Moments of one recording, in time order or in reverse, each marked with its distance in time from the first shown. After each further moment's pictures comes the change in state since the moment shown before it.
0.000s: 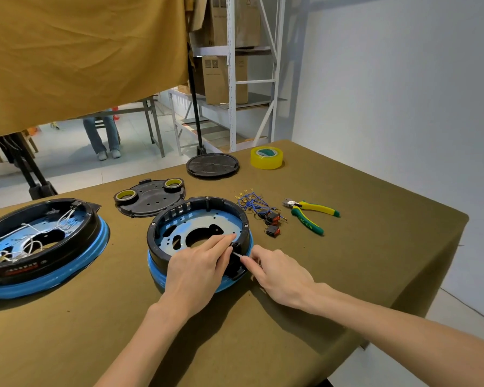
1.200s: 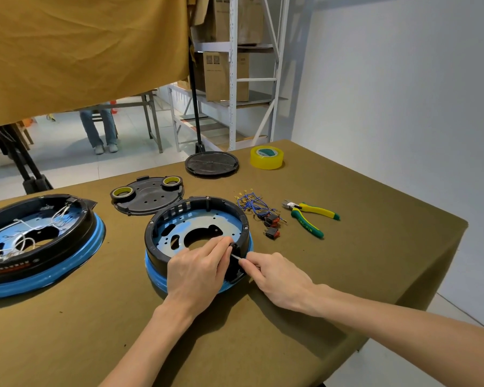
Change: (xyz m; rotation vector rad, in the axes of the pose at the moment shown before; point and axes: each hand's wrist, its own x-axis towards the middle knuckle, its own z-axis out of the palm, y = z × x) left_hand 0.001 -0.003 0.019 0.096 0.218 0.054; right_hand 0.003 -0.002 -0.005 0.026 -0.079 -0.071
